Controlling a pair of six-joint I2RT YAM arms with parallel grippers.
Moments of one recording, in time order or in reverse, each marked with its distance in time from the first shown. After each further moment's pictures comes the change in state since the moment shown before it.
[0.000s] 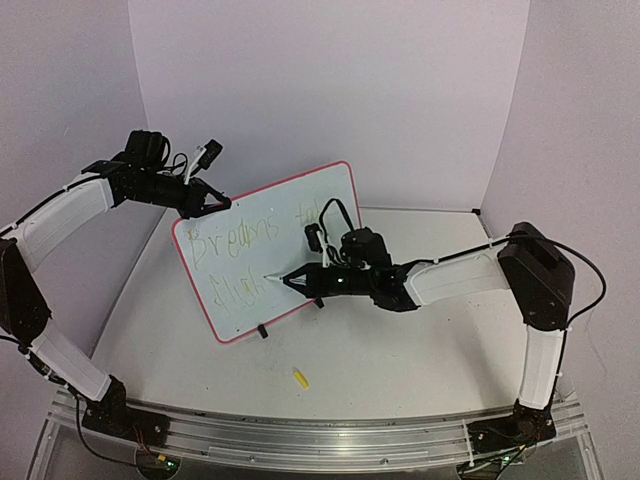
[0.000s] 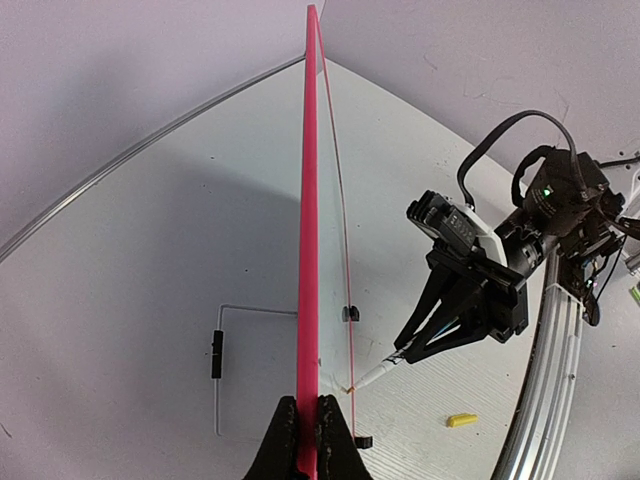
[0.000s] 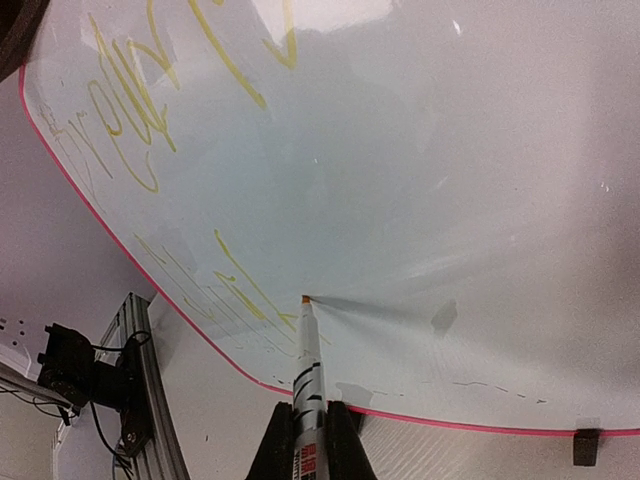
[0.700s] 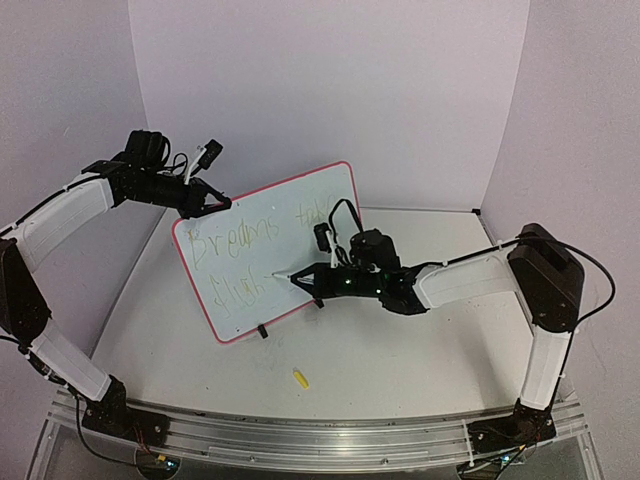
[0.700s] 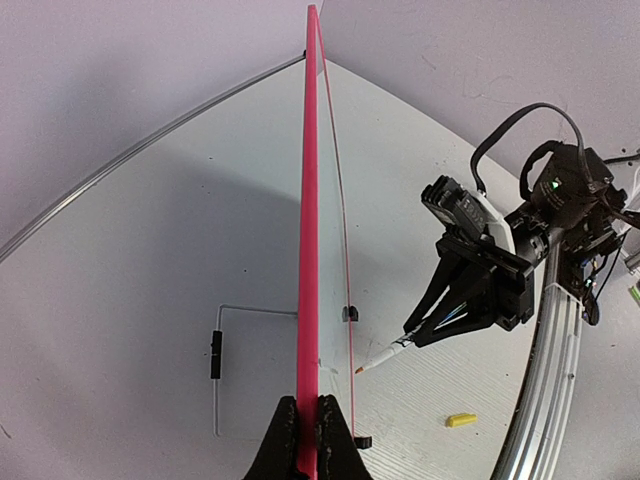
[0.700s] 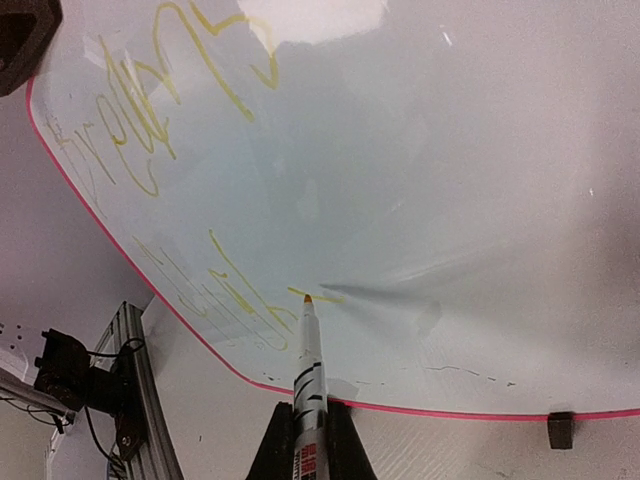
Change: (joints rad) left arm -0.001 0.000 0.000 0.000 0.001 0.001; right arm -0.002 -0.055 -0.073 0.034 0.031 -0.001
